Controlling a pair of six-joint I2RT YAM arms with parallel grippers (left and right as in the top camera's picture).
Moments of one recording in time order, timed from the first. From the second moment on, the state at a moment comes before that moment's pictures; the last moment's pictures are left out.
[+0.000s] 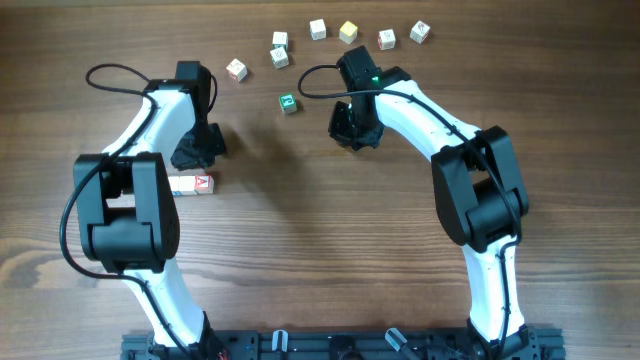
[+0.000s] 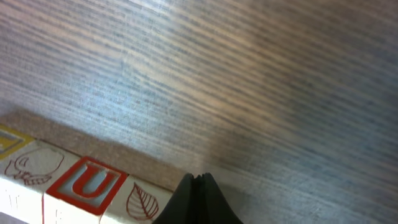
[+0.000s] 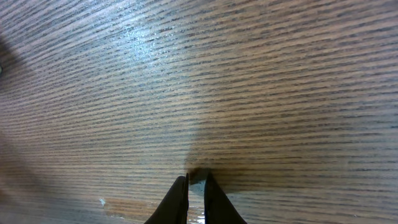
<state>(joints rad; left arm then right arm) -0.01 2.04 1.41 -0.99 -0.17 -0.37 0.45 2.28 1.71 -0.81 -0.23 0.71</state>
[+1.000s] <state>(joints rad) -0.01 2.04 1.41 -1.02 -0.17 -0.38 0.45 2.28 1.71 -0.80 -0.23 0.70</state>
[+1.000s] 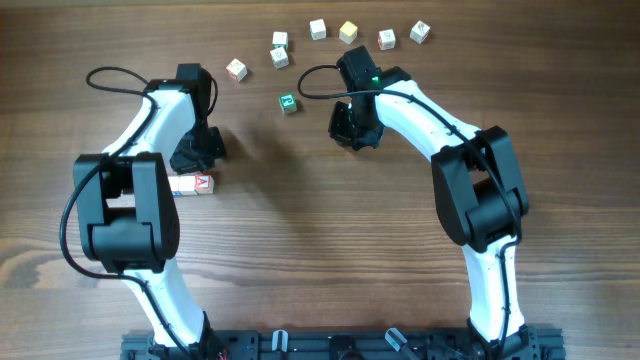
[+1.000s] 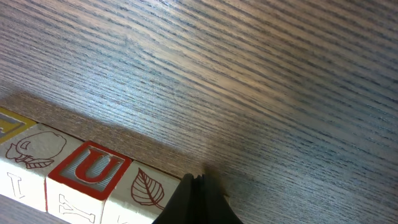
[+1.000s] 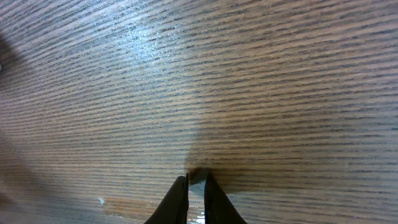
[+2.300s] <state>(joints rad) -0.01 2.04 1.41 -0.96 -0.15 -0.40 0.45 2.28 1.70 -0.80 -0.23 0.69</state>
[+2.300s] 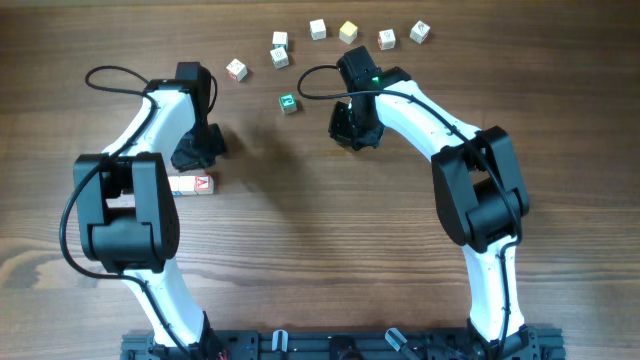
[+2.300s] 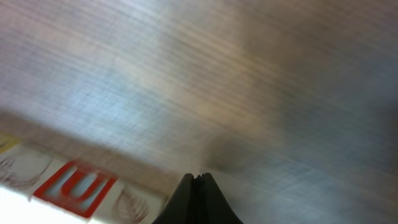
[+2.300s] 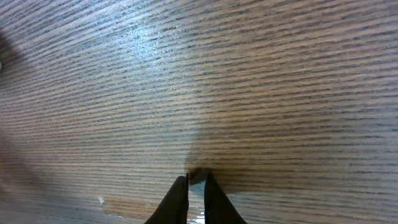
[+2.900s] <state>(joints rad) -0.01 2.04 1.41 -1.04 0.09 -0.41 0.45 2.28 1.70 -0.79 -0.22 0.69</state>
